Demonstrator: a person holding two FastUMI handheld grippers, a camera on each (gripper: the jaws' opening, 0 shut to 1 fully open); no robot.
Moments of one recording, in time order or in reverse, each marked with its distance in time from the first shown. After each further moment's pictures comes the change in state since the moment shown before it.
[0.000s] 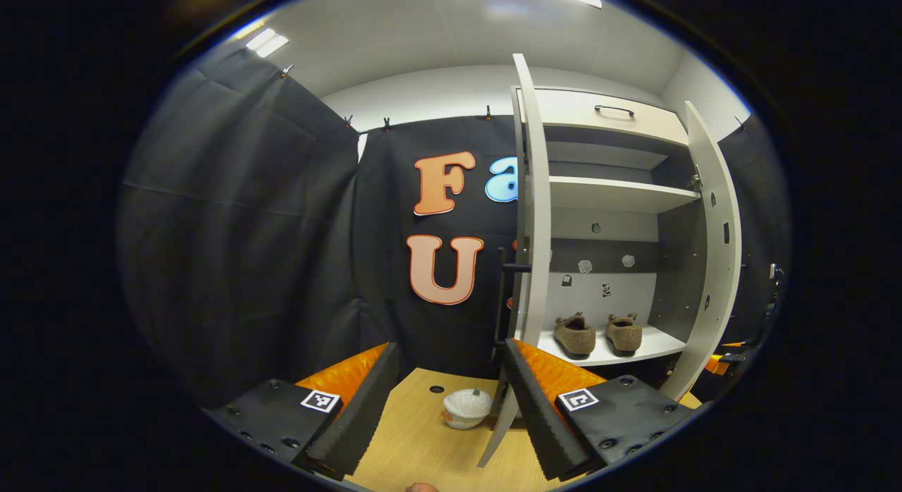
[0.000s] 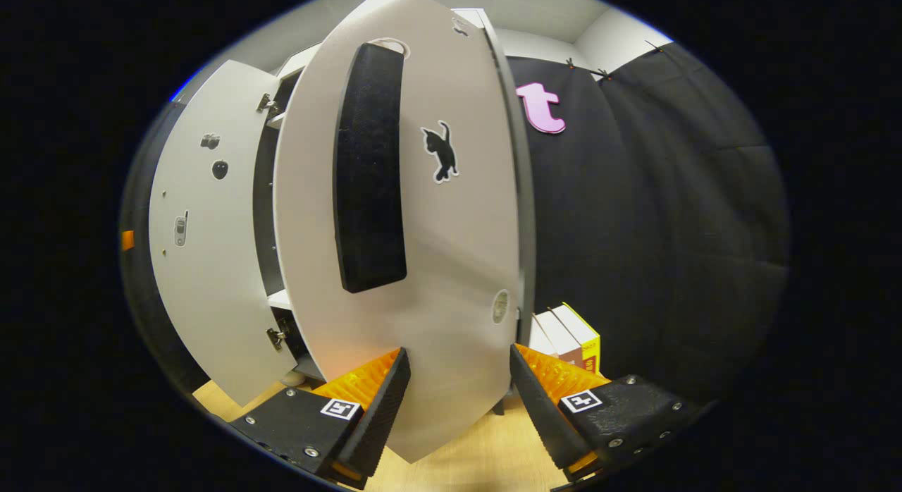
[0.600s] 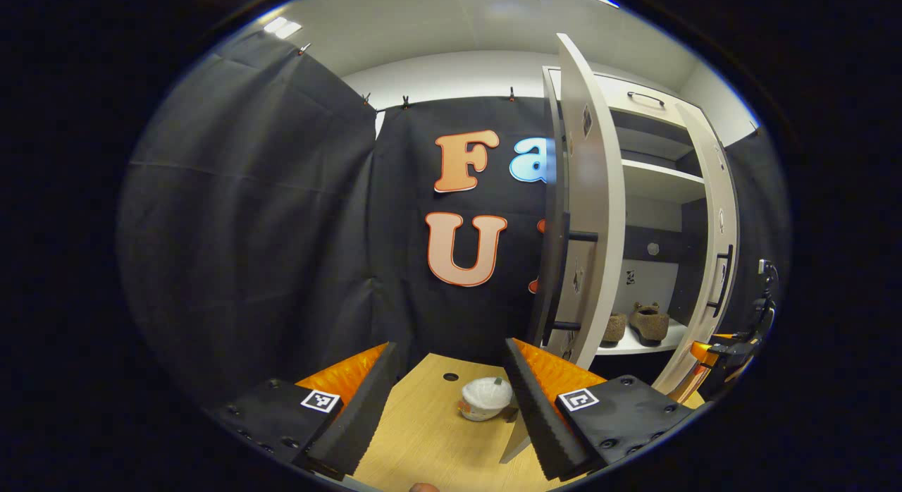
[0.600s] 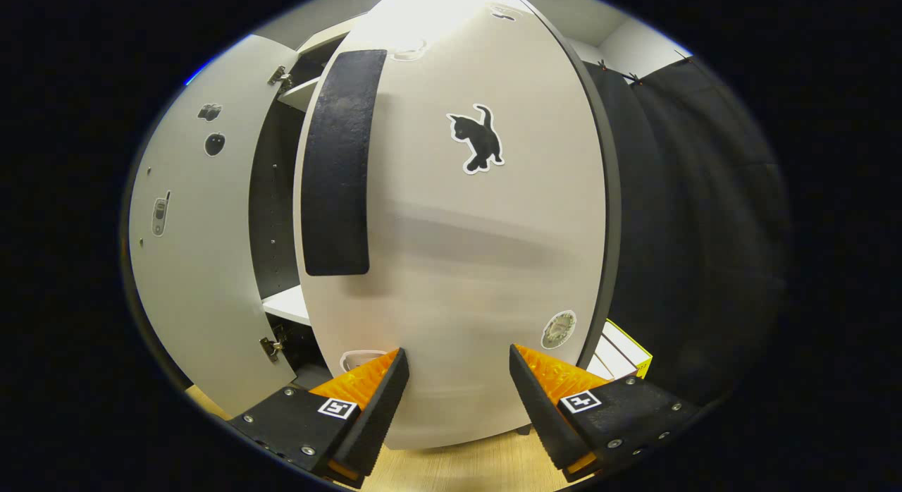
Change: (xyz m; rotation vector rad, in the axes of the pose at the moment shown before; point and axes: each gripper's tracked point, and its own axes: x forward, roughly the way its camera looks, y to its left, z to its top) left arm 0.034 0.043 -0.044 -0.045 0.091 0.032; right arm 0.081 0.049 0.006 -0.044 0.010 0.012
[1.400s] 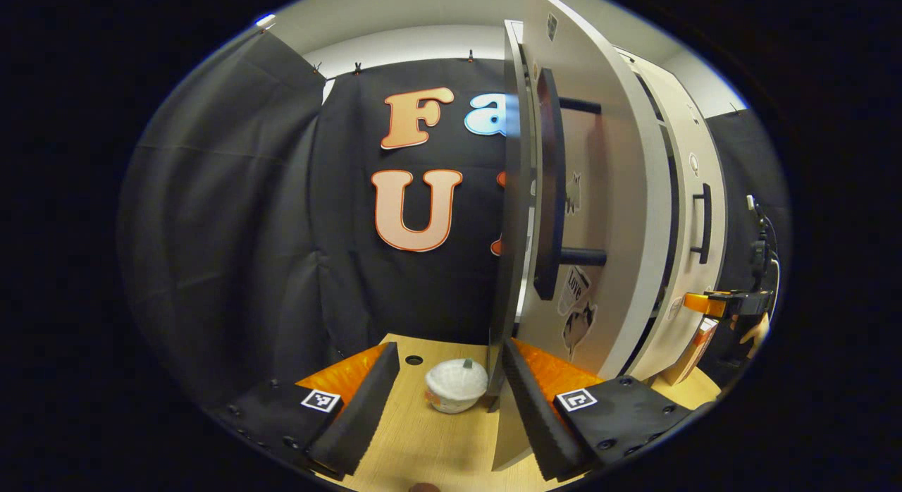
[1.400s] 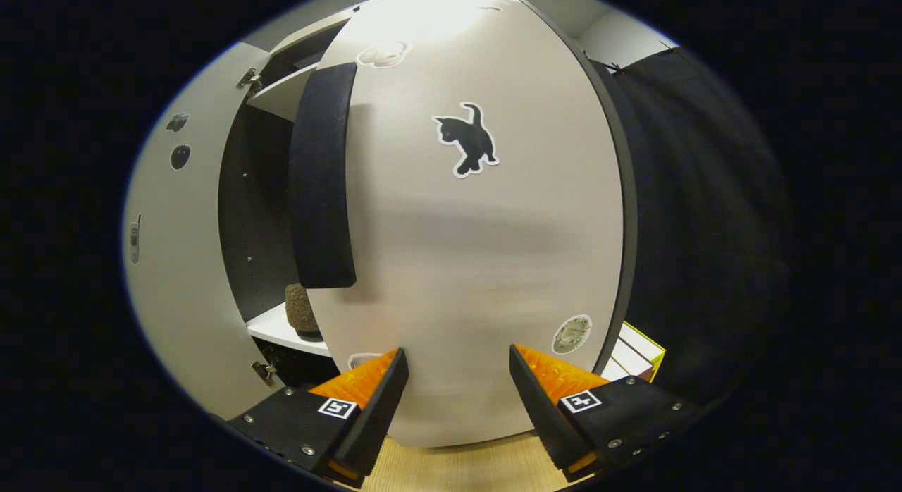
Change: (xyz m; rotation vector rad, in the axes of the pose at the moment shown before) left arm 0.083 -0.058 -0.077 0.064 0.093 -0.190; right arm 0.004 -0.005 0.017 0.046 0.005 -0.074
